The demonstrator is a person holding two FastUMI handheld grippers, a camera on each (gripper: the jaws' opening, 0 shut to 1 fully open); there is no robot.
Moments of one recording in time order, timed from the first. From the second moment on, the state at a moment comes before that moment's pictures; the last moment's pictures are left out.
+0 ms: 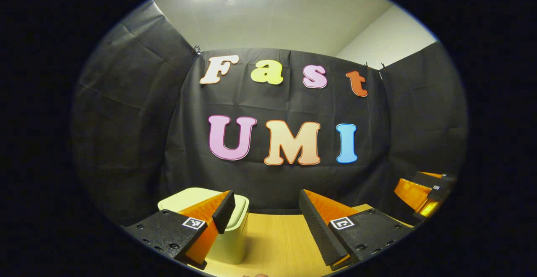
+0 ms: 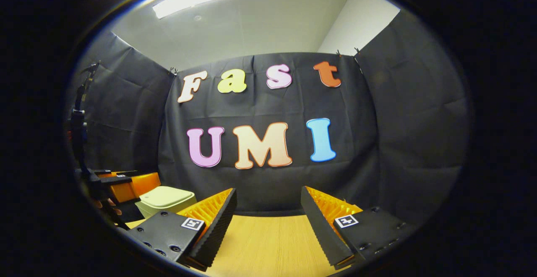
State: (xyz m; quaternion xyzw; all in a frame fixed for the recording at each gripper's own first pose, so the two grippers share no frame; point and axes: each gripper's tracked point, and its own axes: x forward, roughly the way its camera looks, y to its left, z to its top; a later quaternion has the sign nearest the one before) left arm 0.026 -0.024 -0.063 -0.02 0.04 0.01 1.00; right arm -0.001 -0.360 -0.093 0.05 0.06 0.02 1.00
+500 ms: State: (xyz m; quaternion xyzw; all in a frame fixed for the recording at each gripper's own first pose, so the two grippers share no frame) left arm 0.023 -0.036 -0.049 -0.02 0.01 -0.01 1.00; right arm -0.017 -0.346 -0.078 0.02 0.04 0.03 1.00
